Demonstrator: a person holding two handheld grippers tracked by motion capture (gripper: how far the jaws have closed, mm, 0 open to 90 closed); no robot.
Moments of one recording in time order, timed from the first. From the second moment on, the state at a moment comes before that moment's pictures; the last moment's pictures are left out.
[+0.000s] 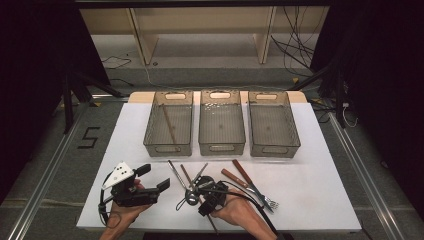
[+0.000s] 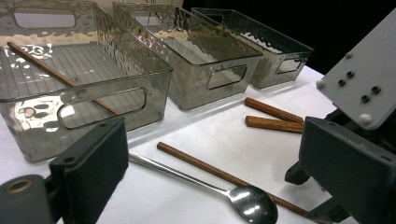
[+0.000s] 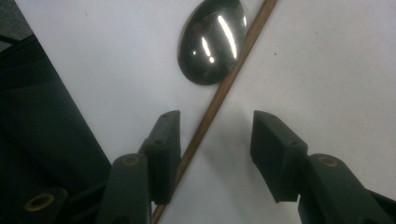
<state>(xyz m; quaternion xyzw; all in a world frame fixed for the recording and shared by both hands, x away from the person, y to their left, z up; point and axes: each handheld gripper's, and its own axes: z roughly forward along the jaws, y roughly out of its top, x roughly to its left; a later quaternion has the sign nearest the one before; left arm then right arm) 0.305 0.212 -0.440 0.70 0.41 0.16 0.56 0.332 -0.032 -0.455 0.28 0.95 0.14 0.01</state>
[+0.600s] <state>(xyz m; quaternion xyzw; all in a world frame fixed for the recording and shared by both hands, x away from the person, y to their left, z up) 0.305 0.212 -0.440 0.70 0.41 0.16 0.56 0.343 -0.029 -0.460 0.29 0.95 0.11 0.02</state>
